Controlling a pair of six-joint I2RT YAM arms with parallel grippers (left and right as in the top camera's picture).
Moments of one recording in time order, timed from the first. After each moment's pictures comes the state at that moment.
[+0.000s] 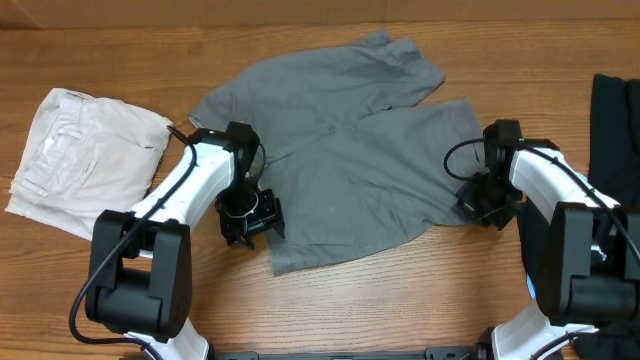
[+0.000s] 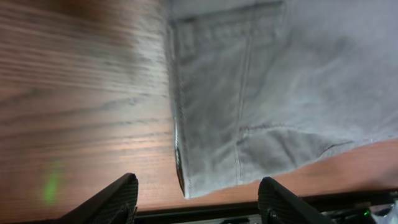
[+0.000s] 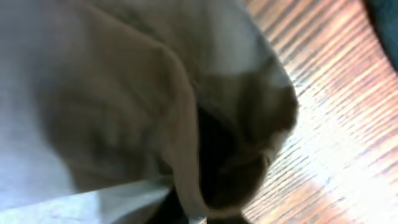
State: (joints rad) left arm -0.24 1.82 1.18 -1.20 0.34 -0.47; right arm -0.07 1.82 1.06 -0.91 0.02 0.74
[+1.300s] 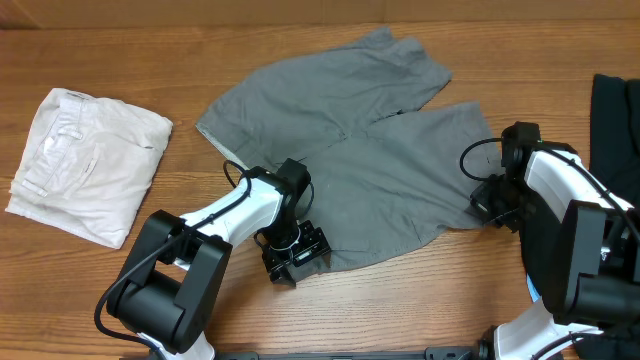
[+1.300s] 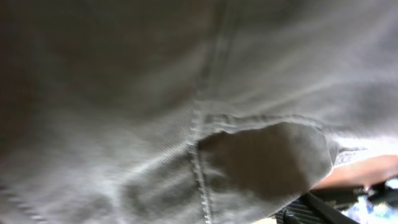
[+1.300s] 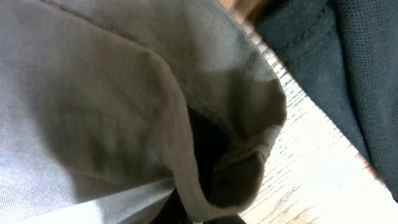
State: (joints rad) left arm -0.50 1.83 0.99 -0.95 0.53 -0.88; right arm -0.16 1.82 1.06 -0.90 0.04 0.68
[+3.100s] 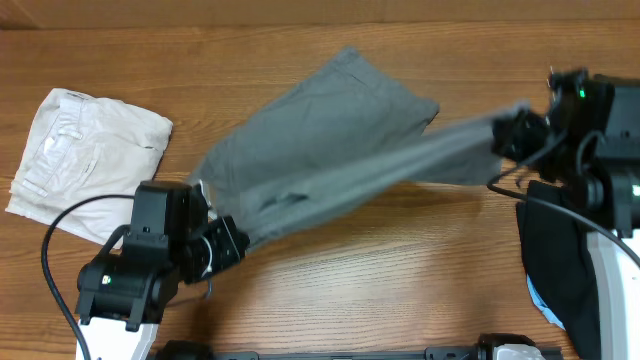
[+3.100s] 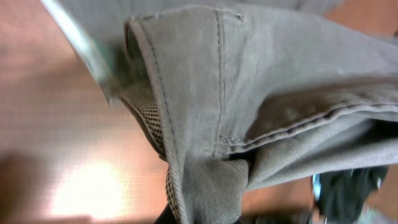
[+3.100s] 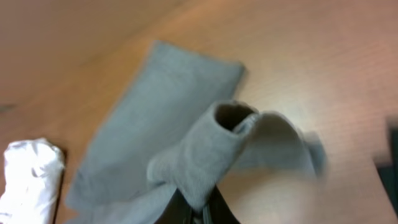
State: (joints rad) left arm -0.15 0.92 0.99 -1.15 0.34 -0.65; right arm -0.03 1.25 1.46 -0.98 -0.24 0.39
